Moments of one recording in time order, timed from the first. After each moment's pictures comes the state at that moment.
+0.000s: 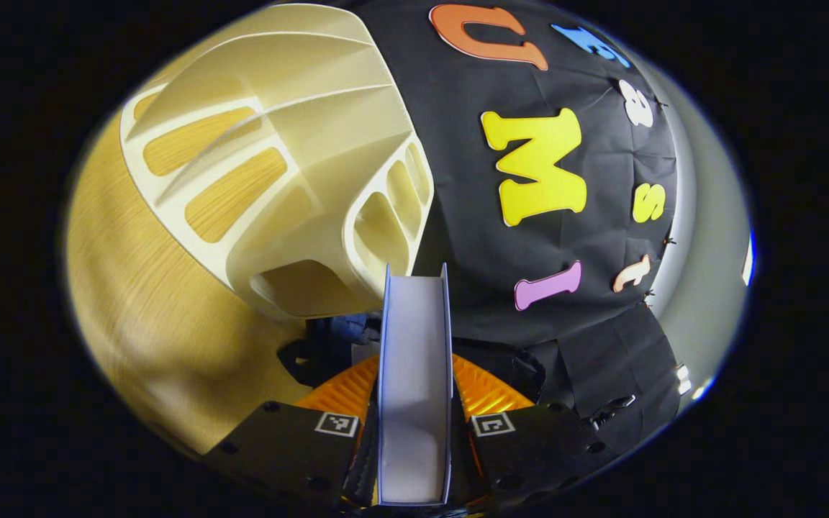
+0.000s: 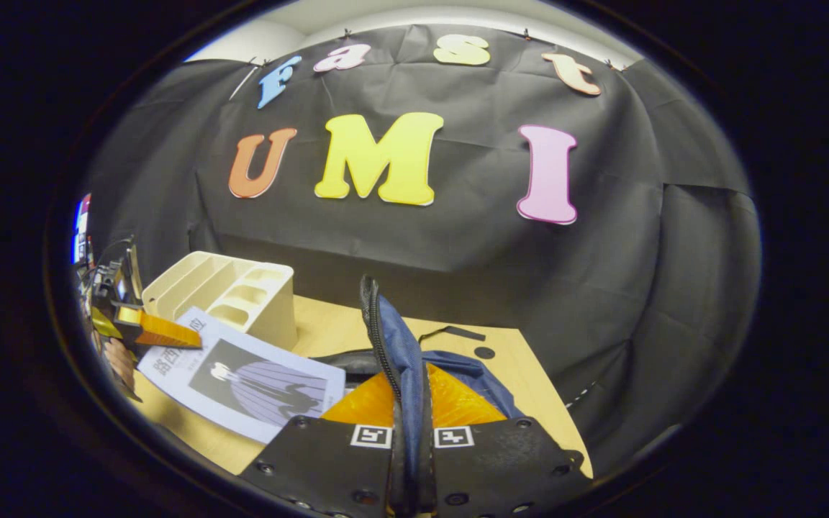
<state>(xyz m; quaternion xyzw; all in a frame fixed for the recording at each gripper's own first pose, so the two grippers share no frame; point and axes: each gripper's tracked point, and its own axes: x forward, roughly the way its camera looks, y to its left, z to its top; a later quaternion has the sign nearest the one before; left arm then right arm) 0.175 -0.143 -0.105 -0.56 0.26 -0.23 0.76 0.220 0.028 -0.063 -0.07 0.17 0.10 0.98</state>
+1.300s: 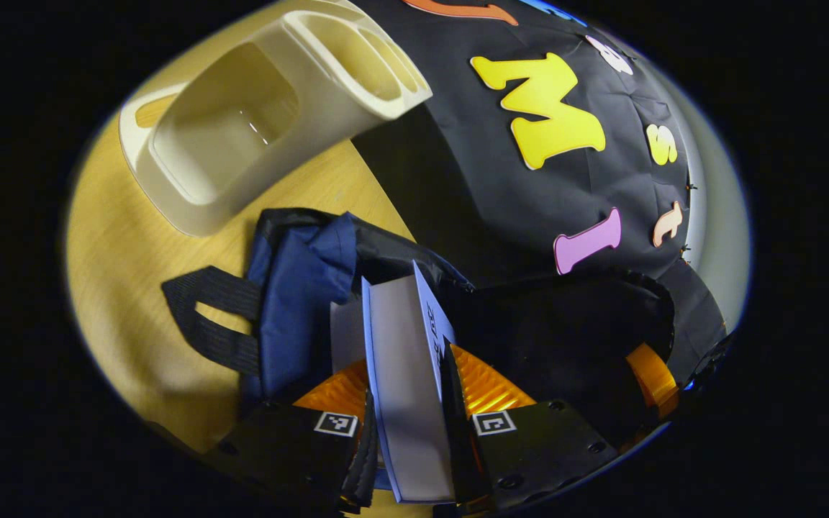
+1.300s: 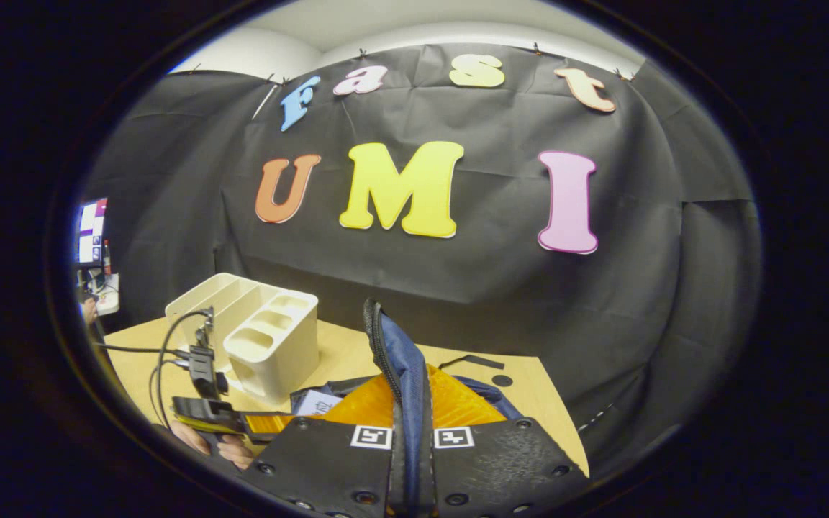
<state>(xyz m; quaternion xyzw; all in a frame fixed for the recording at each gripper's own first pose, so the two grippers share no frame) 0.207 -0.293 -0.161 -0.51 0.27 -0.21 0.79 0.223 0.037 -0.033 -0.06 0.12 0.15 0.98</state>
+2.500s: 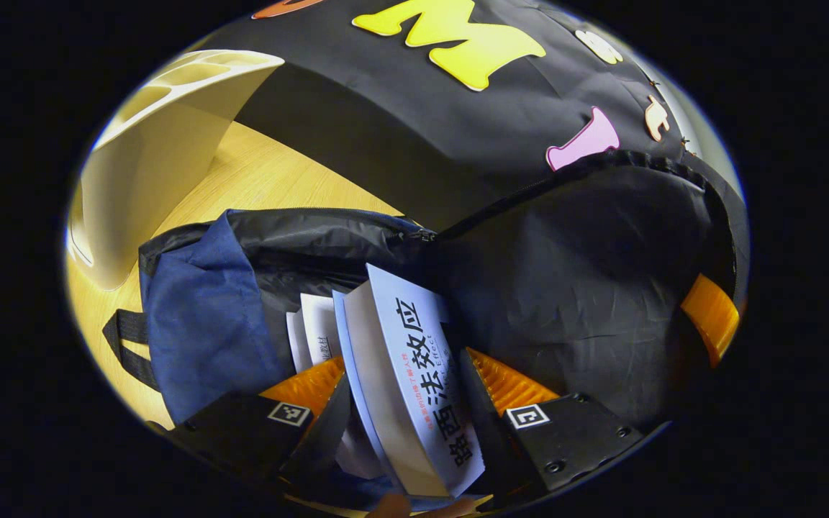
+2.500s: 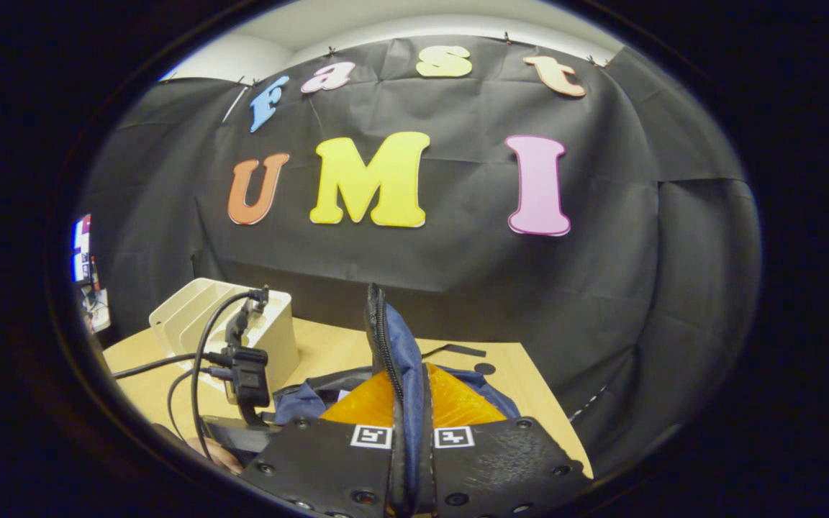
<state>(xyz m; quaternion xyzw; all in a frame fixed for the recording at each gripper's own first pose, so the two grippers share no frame) 0.218 -0.353 -0.157 -0.32 0.31 -0.23 0.87 0.230 0.004 -0.045 -0.03 0.14 0.10 0.98</state>
